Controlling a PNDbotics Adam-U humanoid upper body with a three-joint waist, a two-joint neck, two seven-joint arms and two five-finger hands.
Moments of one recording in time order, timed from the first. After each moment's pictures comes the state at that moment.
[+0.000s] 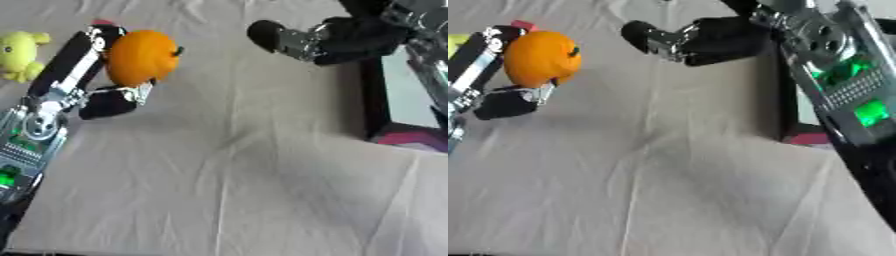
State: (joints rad) left arm -0.35 0.53 -0.17 -1.93 -0.43 0.13 -0.14; right arm -0.91 -0.39 0.45 -1.84 0.24 0.31 0.42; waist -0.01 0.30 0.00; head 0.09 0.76
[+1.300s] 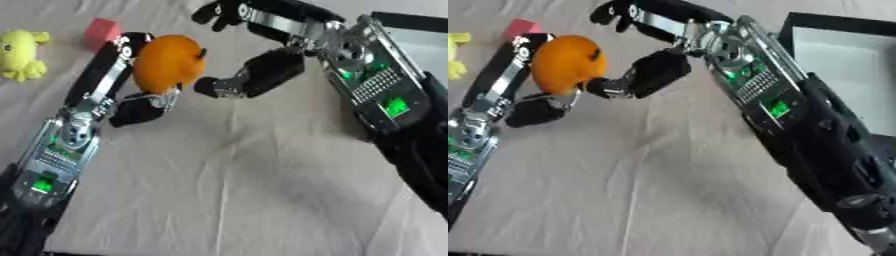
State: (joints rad) left arm -0.39 0.42 -0.22 -1.88 -0.46 0.05 -0.10; right arm -1.00 -0.24 0.52 -1.63 0.44 0.18 0.54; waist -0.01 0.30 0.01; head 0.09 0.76
